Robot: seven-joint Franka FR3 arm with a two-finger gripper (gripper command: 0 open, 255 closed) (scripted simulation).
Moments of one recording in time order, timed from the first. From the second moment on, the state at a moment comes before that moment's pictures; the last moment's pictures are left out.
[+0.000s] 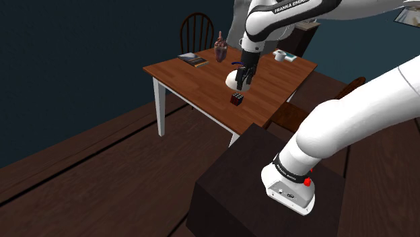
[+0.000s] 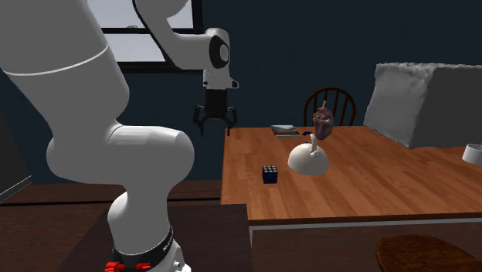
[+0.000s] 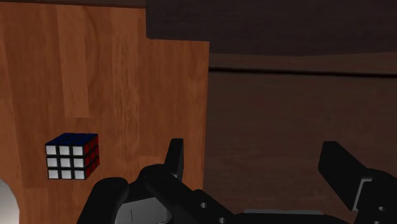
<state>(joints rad) -0.11 -0.41 -0.28 -2.54 -0.12 2.00 -0.32</state>
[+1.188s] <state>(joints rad) -0.21 0.27 -0.41 -2.24 0.05 2.38 -0.72</state>
